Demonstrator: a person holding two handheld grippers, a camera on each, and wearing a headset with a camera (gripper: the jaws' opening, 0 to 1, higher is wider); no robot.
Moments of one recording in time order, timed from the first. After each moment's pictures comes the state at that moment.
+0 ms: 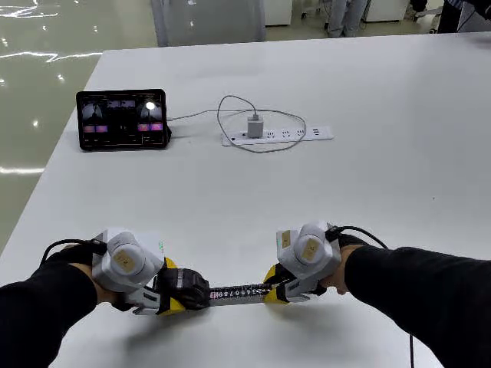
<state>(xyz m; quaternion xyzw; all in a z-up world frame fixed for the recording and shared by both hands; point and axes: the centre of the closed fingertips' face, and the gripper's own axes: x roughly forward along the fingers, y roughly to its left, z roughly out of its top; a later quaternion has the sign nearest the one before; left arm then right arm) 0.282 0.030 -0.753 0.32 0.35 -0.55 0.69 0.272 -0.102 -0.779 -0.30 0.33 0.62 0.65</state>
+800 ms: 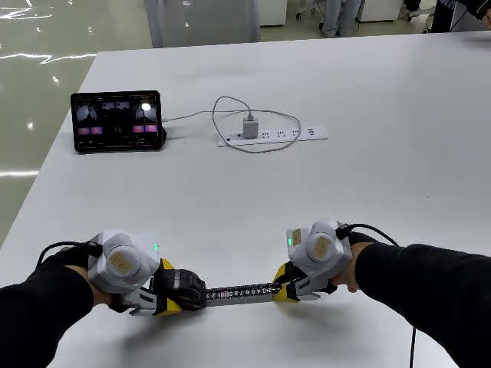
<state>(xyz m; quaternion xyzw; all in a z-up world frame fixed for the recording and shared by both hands) 0.282 0.029 -0.753 0.32 0.35 -0.55 0.69 0.272 -0.126 -0.778 -0.30 0.34 0.61 0.65</state>
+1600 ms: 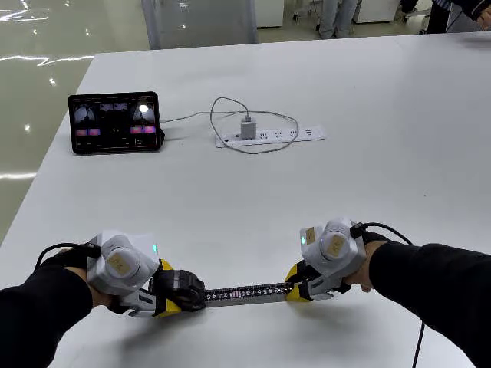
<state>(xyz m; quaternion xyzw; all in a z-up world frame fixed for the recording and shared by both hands) 0.283 0.030 -0.754 0.32 0.35 -0.55 0.69 0.270 -0.149 -0.780 -0.30 0.35 0.60 0.65</state>
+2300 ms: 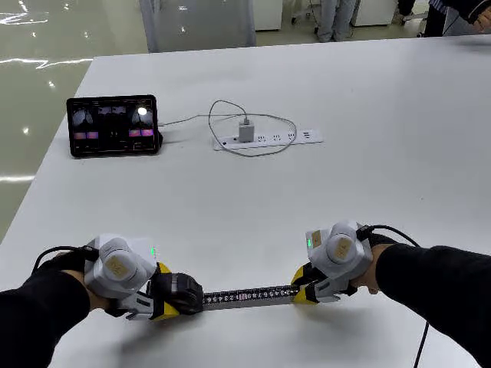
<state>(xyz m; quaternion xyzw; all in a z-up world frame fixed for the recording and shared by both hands) 0.283 0.029 -0.754 0.32 0.35 -0.55 0.69 0.270 -0.164 -0.779 -0.30 0.36 0.60 0.65</state>
